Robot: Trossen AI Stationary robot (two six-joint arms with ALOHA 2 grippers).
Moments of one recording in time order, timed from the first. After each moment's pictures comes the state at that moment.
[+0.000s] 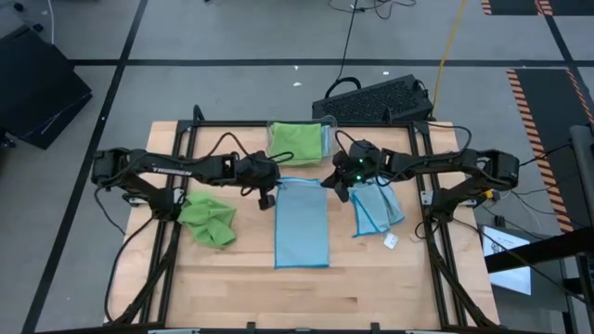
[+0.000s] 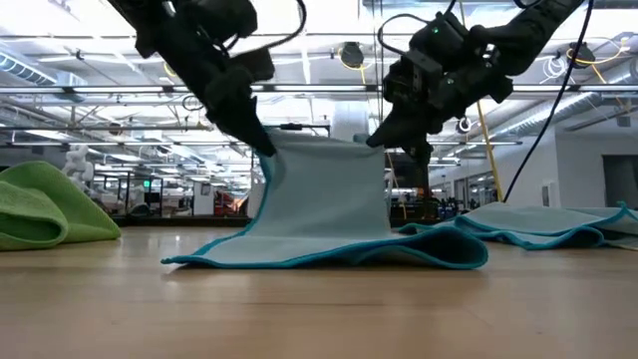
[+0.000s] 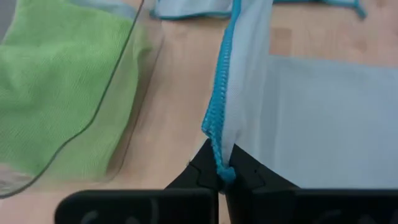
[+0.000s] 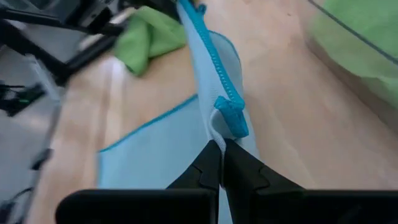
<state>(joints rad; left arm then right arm) 0.16 1.44 0.87 -0.23 -0.08 0.00 -0.33 1.42 0.67 0.18 -0.39 0.35</state>
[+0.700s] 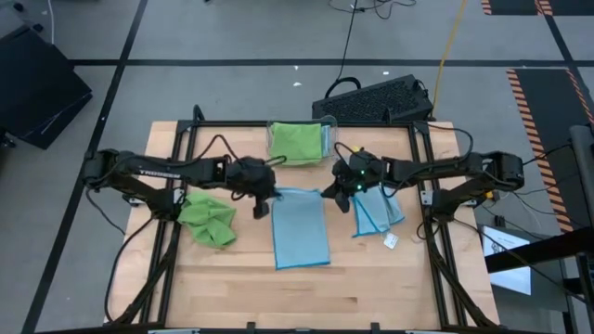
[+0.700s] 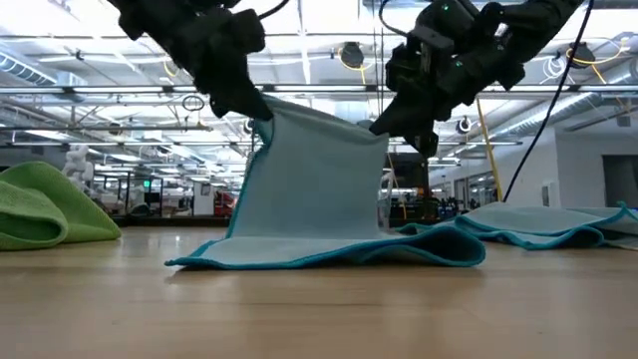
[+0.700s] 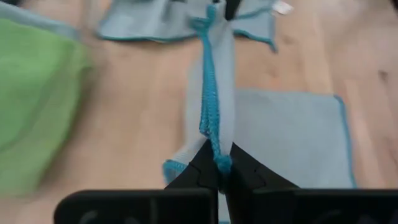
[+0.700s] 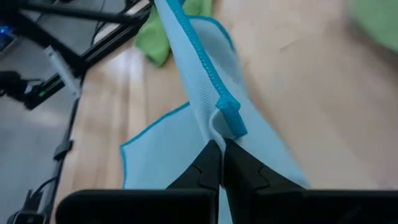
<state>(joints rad) 0.09 1.35 0.87 -0.24 0.07 -0.11 -0.20 1.38 0.67 0.14 -0.32 0.43</state>
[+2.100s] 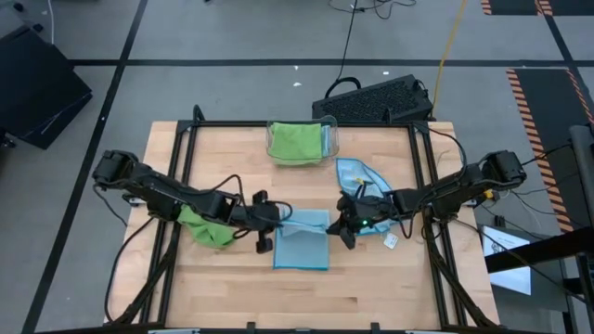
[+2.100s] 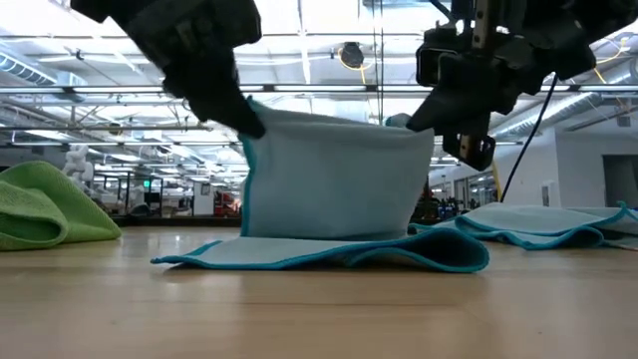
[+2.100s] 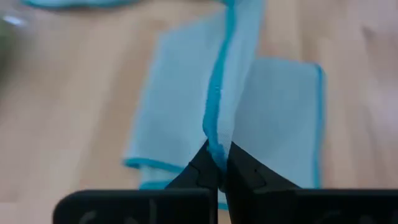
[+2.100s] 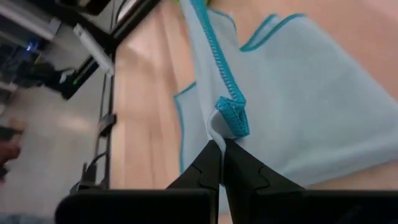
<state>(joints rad) -0.25 1.50 0.87 -0.21 -0.20 -0.32 0.20 1.39 0.55 0.26 -0.07 0.80</state>
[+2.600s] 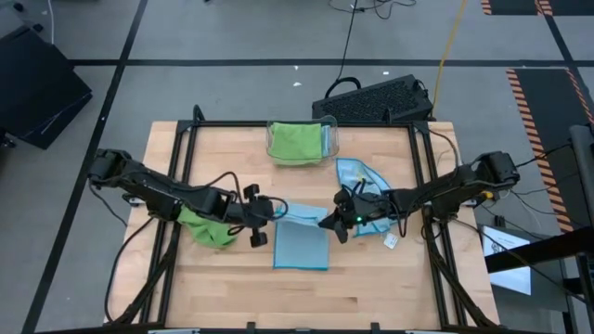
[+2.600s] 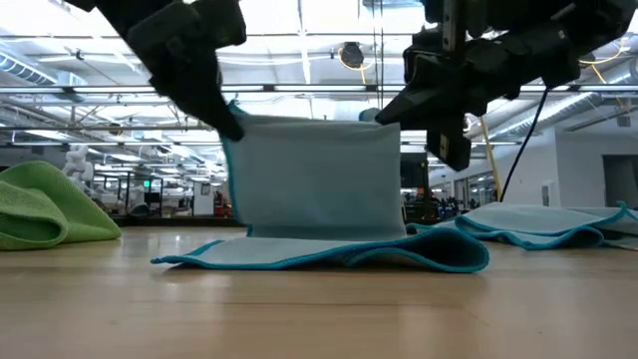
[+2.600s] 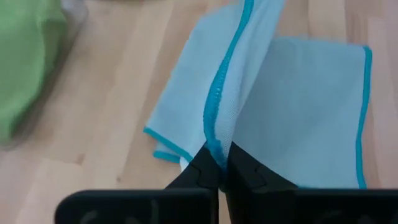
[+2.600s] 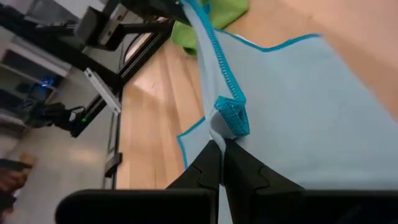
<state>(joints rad) -0.24 1.42 0.87 -0.38 -0.29 -0.33 0.17 1.45 0.55 0.44 -0.01 0.84</state>
